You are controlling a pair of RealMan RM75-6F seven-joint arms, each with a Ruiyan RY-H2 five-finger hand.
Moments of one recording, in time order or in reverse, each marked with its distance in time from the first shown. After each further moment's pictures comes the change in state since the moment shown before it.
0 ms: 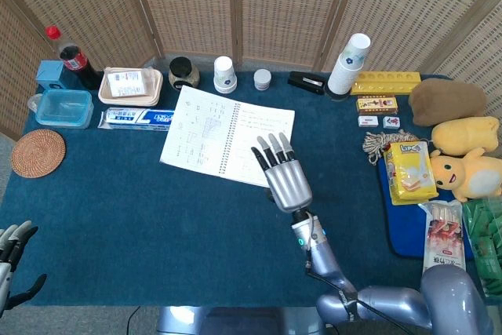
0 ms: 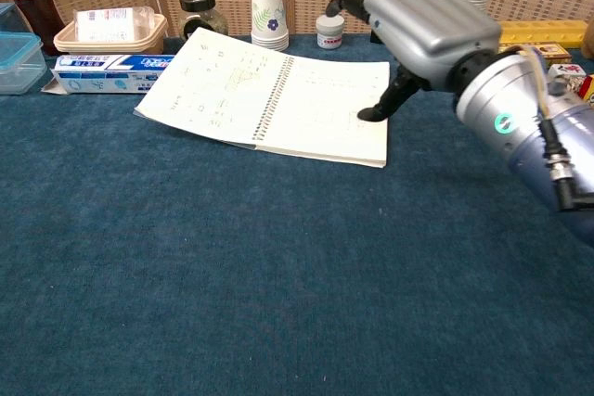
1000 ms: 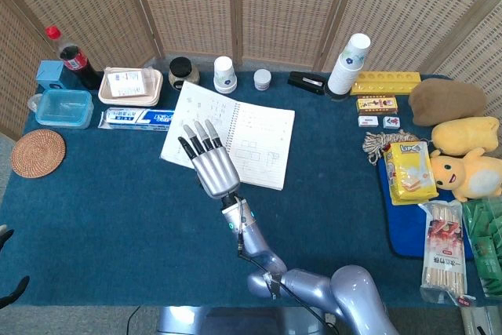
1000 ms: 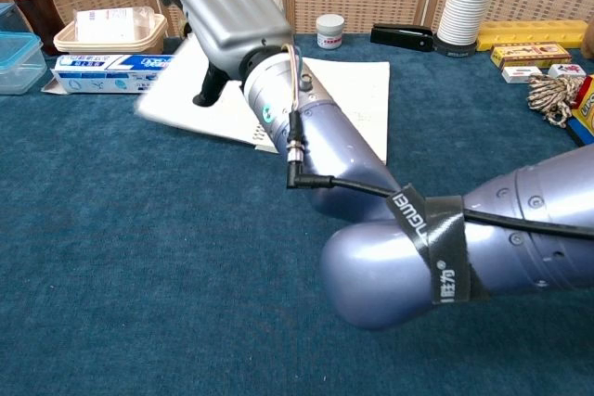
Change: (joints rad) left arm 0.044 -0.025 -0.009 0.100 -0.078 0.040 -0.137; right arm 0.407 -0.480 0.262 0.680 -0.017 -0.177 0.229
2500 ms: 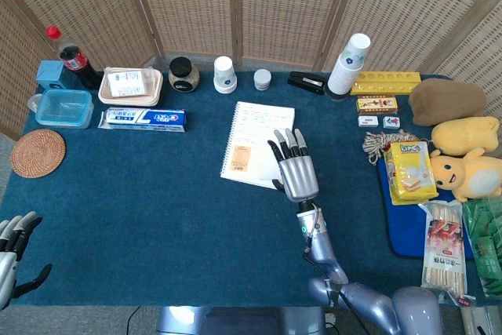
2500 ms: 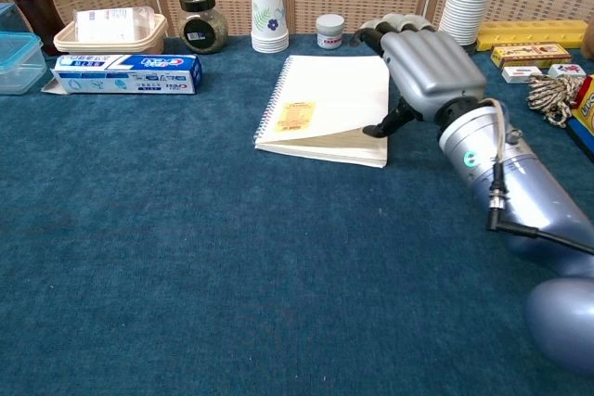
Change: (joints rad) left arm -0.077 0.027 -0.007 -0.147 0.024 -0.058 0.164; right arm -0.470 0.149 -0.076 -0.024 -0.197 0.047 0.134
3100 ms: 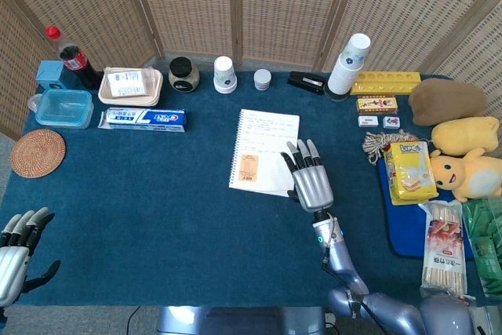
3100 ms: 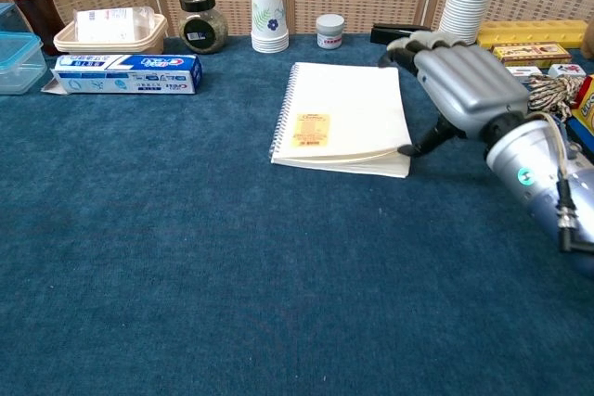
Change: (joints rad) left arm -0.035 0.011 -0.004 -0.049 0.016 -0.038 0.073; right arm -0.112 0.141 -0.060 -0.186 -0.023 -0.012 -0.066
